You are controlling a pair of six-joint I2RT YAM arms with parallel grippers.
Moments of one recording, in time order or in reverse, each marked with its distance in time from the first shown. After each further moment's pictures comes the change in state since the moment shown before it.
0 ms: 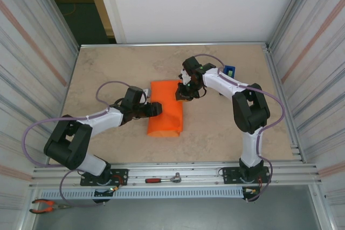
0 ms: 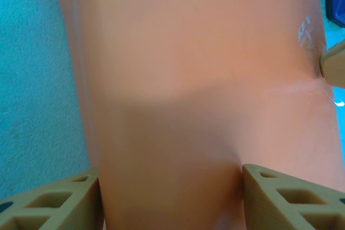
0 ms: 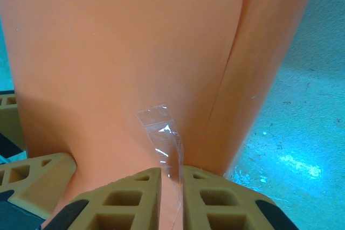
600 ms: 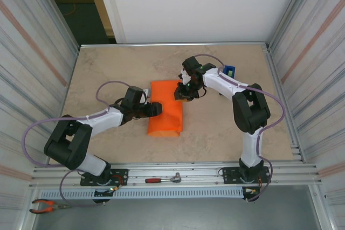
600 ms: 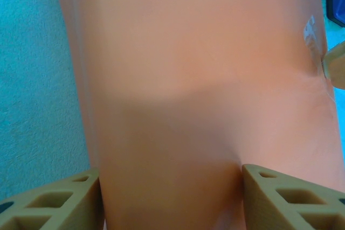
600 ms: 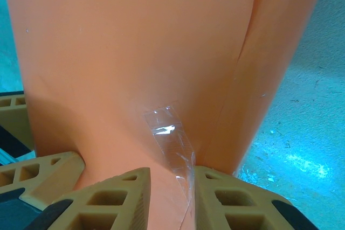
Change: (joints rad) left arm 0.000 0.005 0.003 -0.004 0.000 0.000; right arm 0.002 -0.004 0.000 0.004 -0.010 0.024
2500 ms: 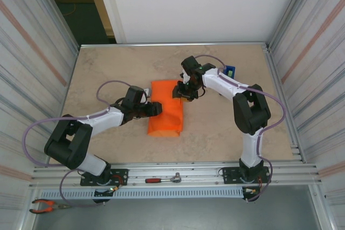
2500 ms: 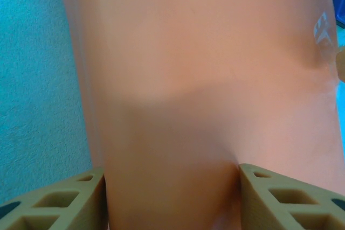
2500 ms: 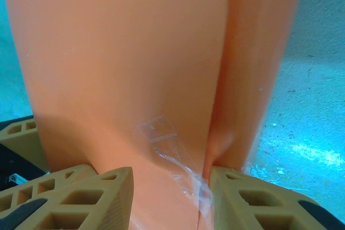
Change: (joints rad) left arm -0.007 0.011 0.008 -0.002 -0.014 0.000; right arm 0.009 -0.014 -0.002 0.014 0.039 0.154
